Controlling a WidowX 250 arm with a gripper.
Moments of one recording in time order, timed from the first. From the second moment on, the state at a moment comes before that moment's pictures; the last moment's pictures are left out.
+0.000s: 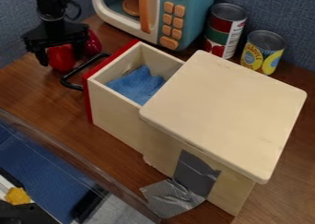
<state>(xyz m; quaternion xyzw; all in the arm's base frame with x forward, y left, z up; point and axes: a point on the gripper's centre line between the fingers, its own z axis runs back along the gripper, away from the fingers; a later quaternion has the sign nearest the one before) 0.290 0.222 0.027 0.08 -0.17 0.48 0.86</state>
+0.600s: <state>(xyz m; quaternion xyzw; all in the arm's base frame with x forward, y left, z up) 0.277 0.214 0.079 0.04 -0.20 0.47 0.86</state>
